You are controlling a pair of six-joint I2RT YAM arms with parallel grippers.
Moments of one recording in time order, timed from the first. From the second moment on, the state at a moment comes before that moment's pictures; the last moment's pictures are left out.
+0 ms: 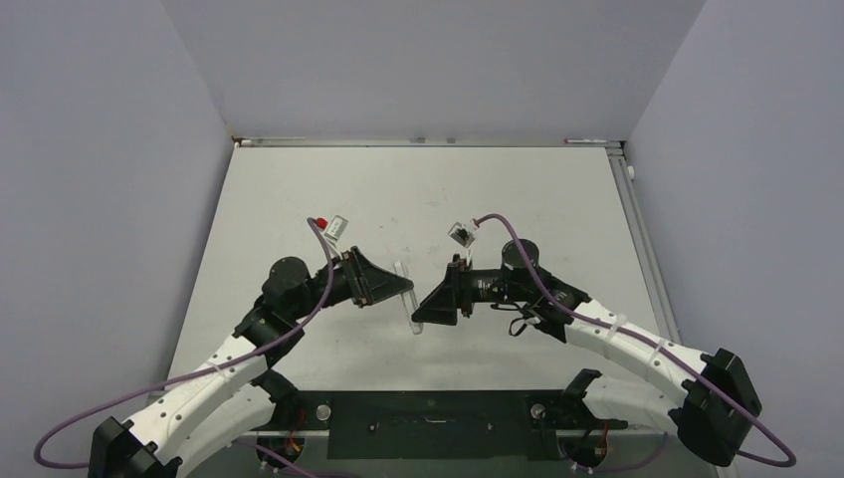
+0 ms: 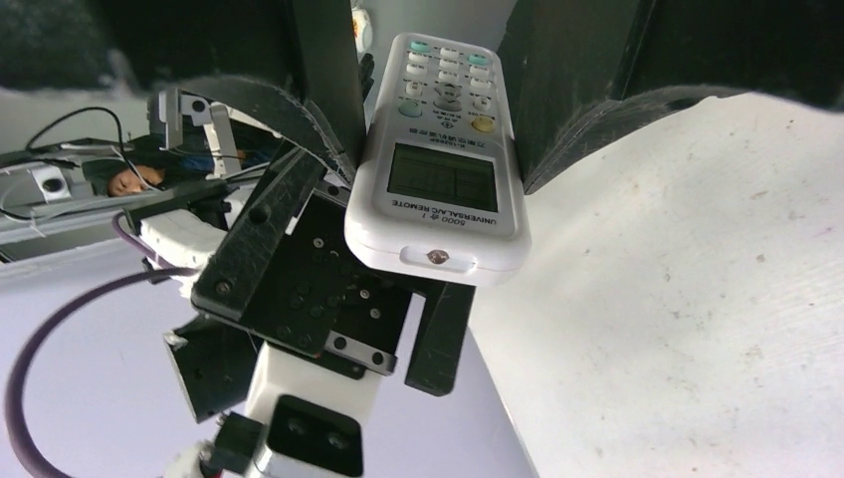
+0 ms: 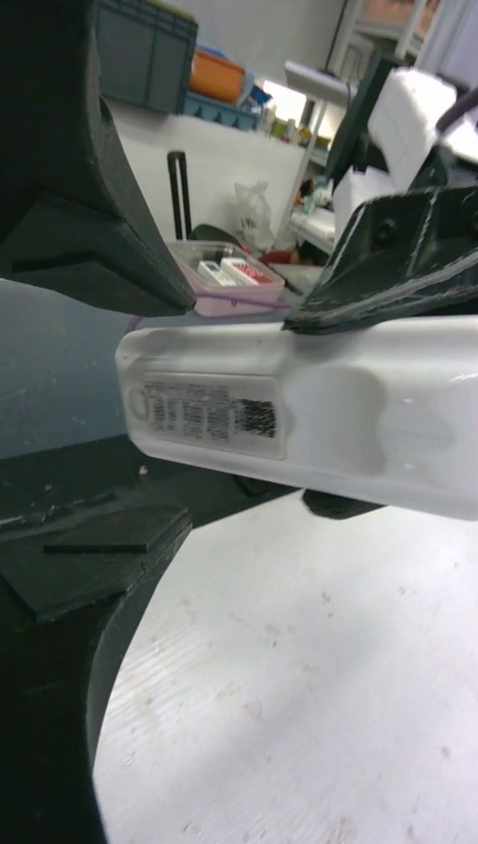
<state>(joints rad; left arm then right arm) -0.62 0.76 0.49 0.25 0.50 -1.12 0.78 1.08 0.67 0.23 -0.76 0.76</state>
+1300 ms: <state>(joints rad) -0.83 1.57 1.00 -0.44 0.04 -0.87 0.77 0.79 0.82 -0.64 0.13 0.44</state>
